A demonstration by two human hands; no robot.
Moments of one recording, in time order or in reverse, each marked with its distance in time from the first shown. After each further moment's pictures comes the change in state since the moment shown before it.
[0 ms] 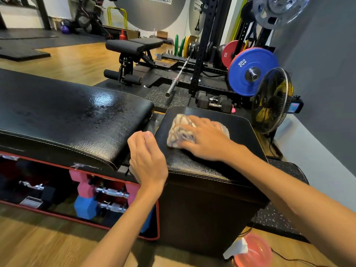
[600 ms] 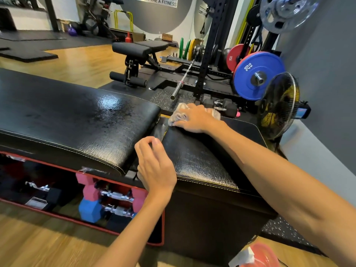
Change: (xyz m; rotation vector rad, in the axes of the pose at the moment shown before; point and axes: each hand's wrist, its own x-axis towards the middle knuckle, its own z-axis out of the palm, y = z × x) left_hand -0.004 0.007 -0.004 -0.020 0.015 -0.046; right_hand 0.116 0.016 0.007 -0.007 -0.059 0.117
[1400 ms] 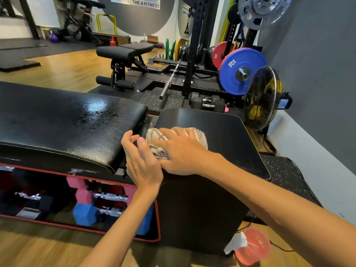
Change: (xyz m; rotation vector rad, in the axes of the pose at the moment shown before) left_hand -0.003 -0.004 -0.005 -0.102 -0.033 0.073; right_hand -0.145 -0.064 0.001 -0.039 0.043 -0.232
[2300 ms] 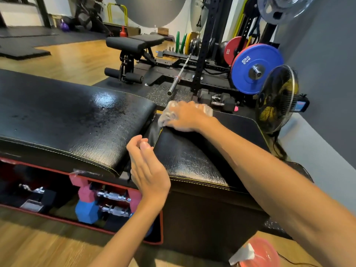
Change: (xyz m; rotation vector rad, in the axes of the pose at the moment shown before) left_hand 0.003 -0.005 0.004 -0.066 0.080 -0.097; right_hand 0.130 0.073 0.004 -0.061 -0.098 0.142
